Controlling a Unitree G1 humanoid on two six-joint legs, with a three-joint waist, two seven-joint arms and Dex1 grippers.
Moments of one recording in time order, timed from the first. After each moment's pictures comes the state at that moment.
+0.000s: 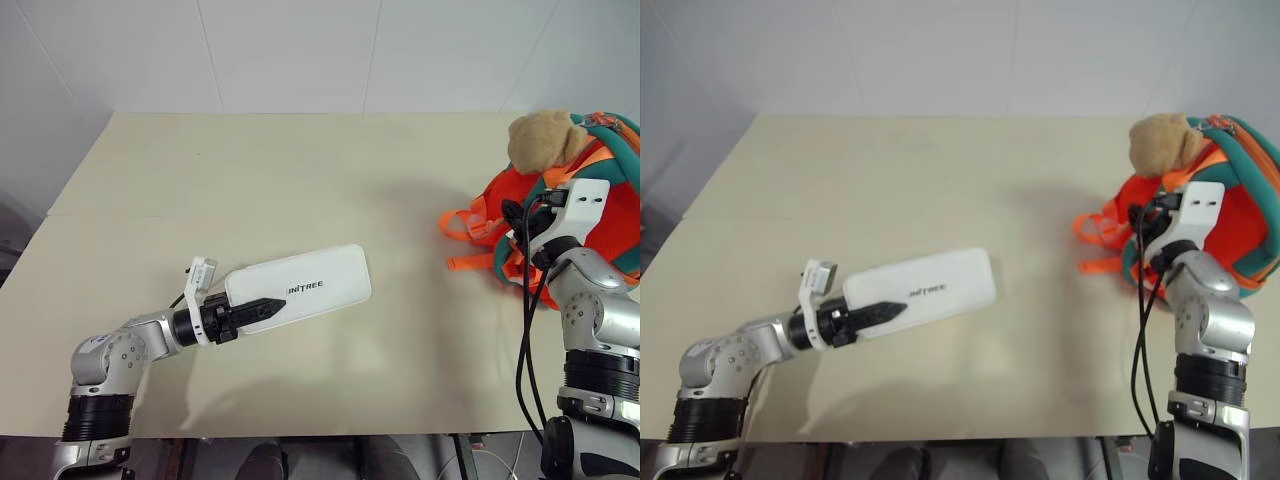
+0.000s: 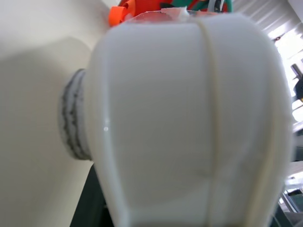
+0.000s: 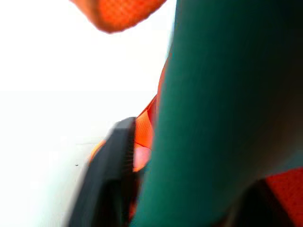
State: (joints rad) left arm -0.30 0.53 0.21 -0.04 -0.83 0.98 -0.97; right arm -0.55 -0.54 -0.38 0.15 0.39 0.48 0.28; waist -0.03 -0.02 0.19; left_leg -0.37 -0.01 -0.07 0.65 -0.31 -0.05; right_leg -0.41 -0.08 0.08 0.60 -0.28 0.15
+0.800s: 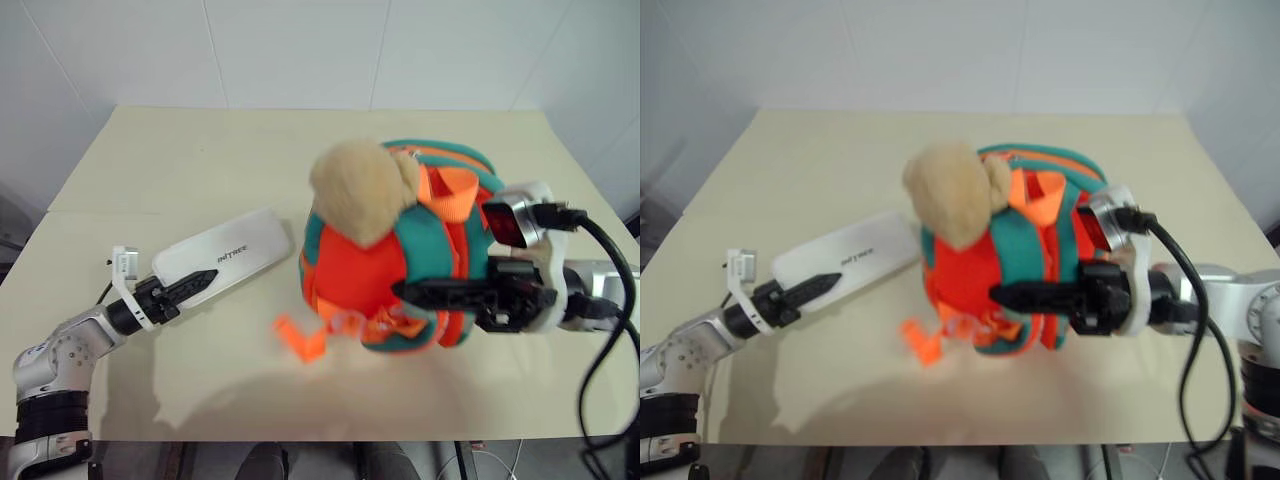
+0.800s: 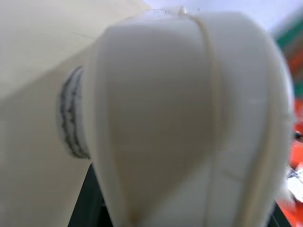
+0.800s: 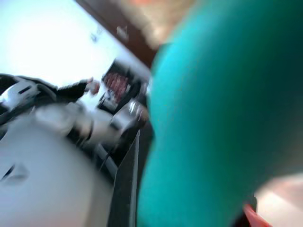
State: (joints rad) left arm -0.30 0.66 0.40 0.24 -0.77 0.72 -0.96; right arm -0.45 -0.99 -0.24 -0.32 1.92 1.32 0.53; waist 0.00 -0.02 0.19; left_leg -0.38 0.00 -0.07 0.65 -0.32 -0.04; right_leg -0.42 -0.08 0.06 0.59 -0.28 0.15
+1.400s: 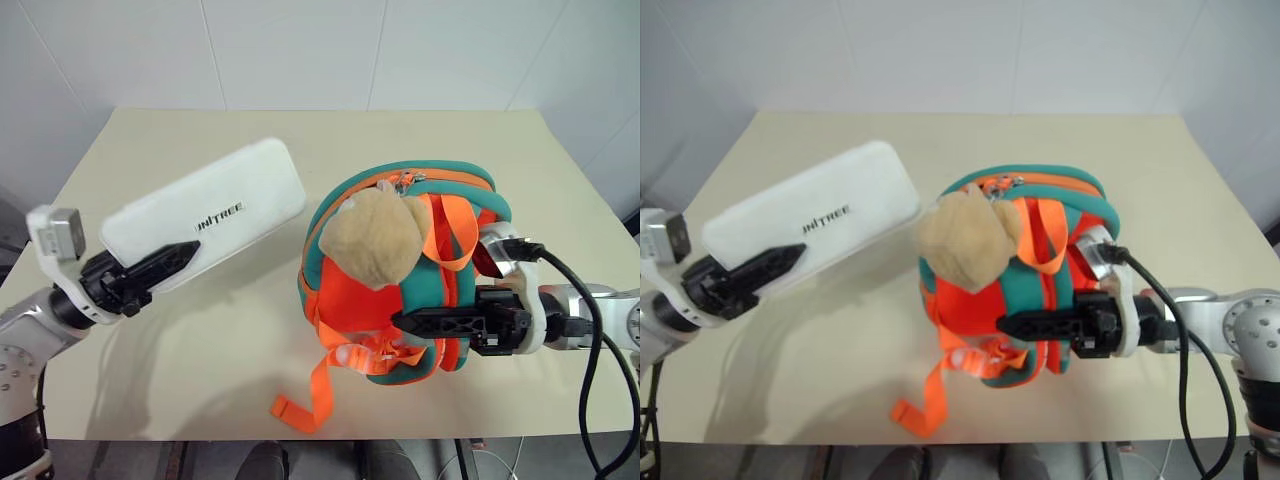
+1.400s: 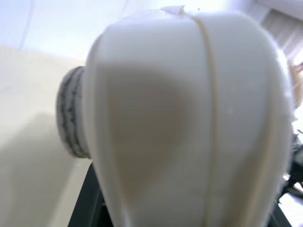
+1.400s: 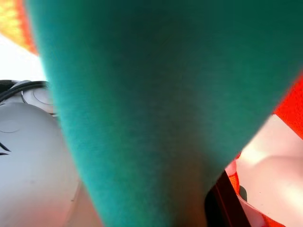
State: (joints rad) left arm -0.21 0.74 0.63 -0.28 -1.23 0.91 -0.82; right arm -0.43 -0.91 -0.11 -0.28 1.65 1.27 0.69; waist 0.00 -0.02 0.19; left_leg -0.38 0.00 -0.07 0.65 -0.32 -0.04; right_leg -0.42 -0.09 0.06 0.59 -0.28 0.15
